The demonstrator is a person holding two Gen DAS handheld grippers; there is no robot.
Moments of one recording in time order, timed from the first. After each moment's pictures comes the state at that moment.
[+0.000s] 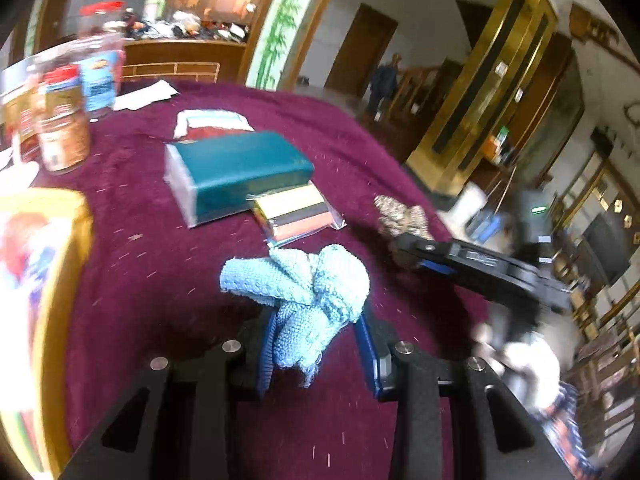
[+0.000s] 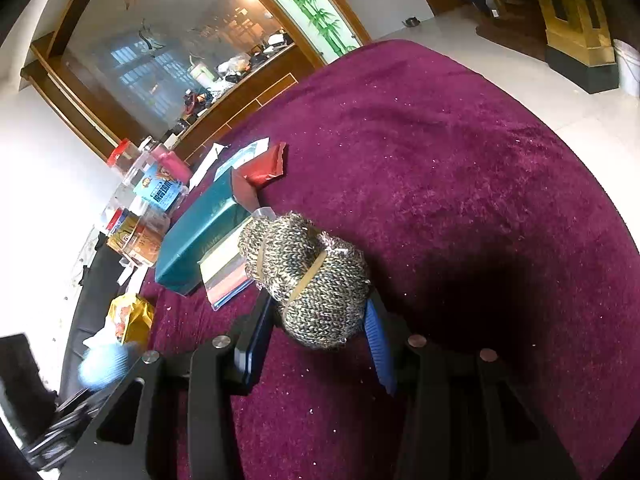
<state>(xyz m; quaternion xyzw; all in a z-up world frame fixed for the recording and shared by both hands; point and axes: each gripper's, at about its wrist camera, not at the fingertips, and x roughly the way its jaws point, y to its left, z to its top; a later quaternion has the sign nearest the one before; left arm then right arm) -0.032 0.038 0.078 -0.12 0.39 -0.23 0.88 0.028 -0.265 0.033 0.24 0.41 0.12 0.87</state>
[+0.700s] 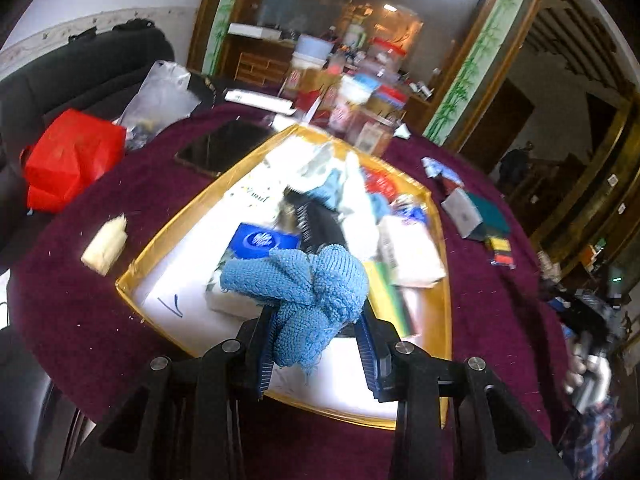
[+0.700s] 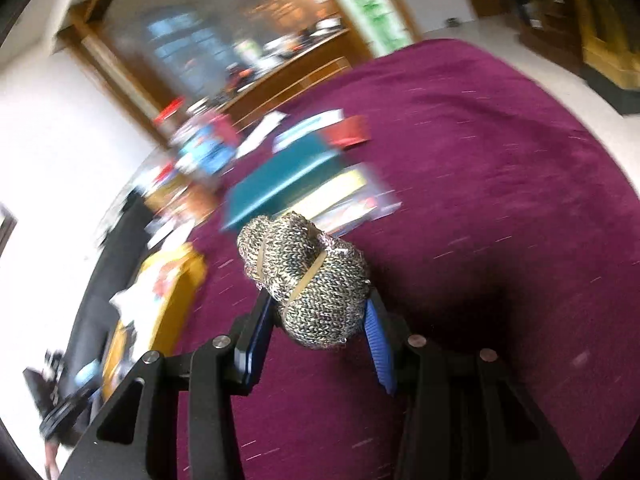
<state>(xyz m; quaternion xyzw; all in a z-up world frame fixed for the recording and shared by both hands) -0.166 0.290 0.054 -0.21 0.38 0.03 0.90 -0.007 -0.196 0.058 0.21 0.41 0.18 0.87</state>
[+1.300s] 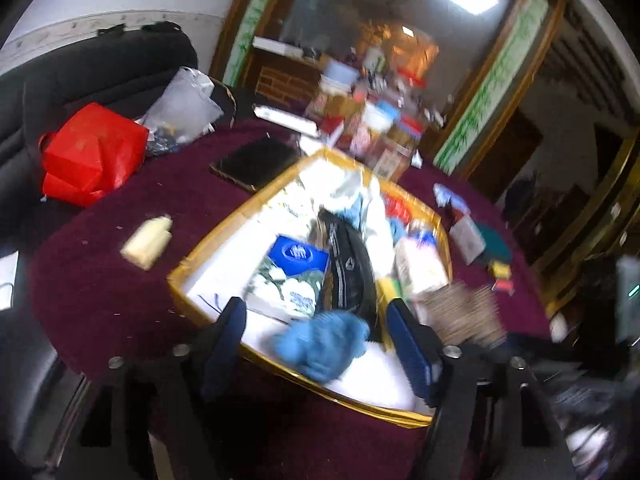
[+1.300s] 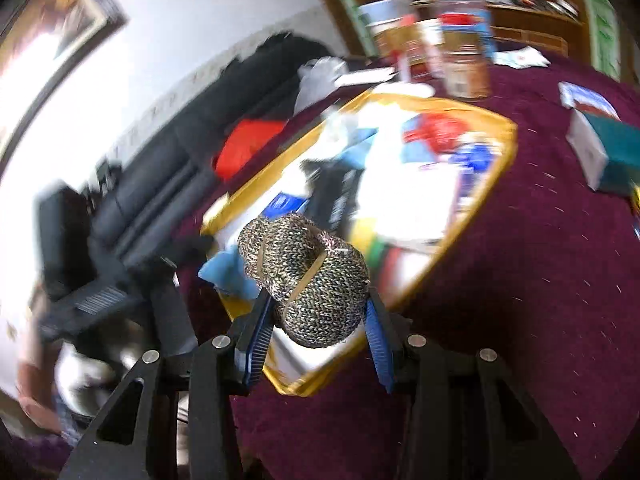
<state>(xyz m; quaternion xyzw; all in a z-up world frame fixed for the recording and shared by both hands) -0.209 0.316 0.069 -0.25 0.32 0.06 0.91 -0.106 0.099 0.075 -0.02 0.47 0.43 0.77</state>
